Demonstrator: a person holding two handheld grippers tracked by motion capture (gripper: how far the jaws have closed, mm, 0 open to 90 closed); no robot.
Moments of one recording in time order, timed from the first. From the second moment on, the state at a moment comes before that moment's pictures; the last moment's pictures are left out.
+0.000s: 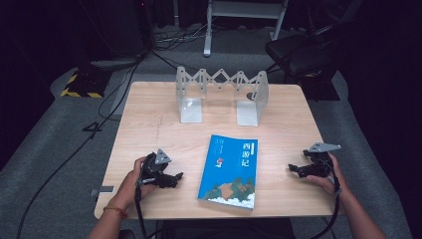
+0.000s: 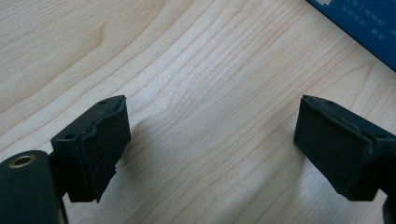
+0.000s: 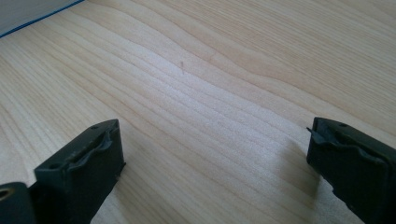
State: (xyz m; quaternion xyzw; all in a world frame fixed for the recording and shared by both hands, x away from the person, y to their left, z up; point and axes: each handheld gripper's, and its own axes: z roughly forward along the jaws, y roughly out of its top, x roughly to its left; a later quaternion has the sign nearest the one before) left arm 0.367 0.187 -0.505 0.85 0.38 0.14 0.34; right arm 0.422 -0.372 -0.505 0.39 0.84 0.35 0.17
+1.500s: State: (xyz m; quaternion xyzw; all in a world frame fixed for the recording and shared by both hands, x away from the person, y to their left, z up) left arm 0.312 0.140 -0.505 0.89 0.27 0.10 0.34; right arm 0.406 -0.253 -0.481 0.20 0.93 0.31 0.10
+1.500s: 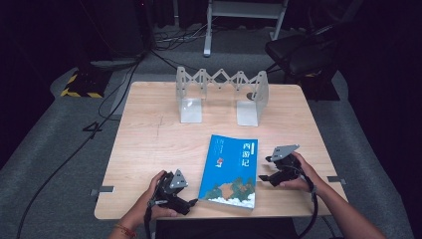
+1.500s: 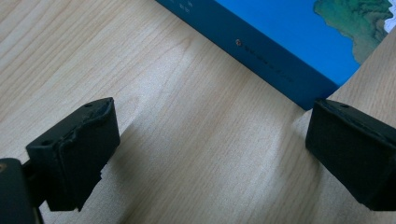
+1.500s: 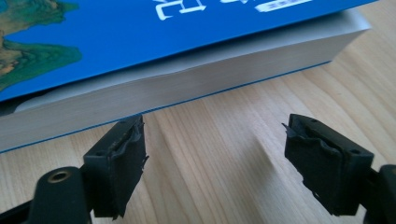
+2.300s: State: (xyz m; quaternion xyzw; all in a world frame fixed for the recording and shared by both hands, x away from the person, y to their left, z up) left arm 0.328 0.129 -0.505 0.89 0.28 0.10 0.34; right arm 0.404 -0.250 -0.491 0.21 0.91 0.34 0.10
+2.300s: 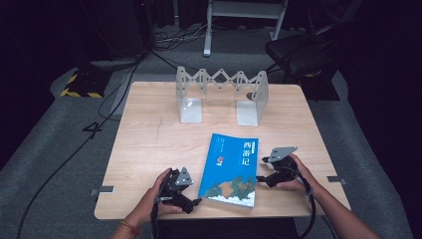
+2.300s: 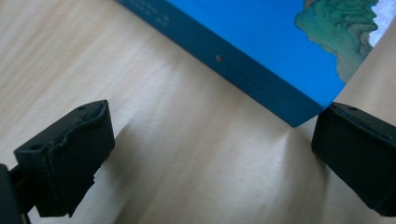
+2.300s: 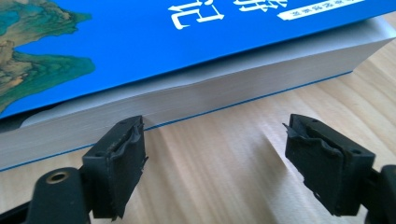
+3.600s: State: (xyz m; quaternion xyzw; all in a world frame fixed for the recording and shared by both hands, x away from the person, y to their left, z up) left arm 0.343 0.135 -0.505 0.88 0.33 0.12 0.34; right arm 0.405 -0.249 -0.478 0.22 0.89 0.38 0.13
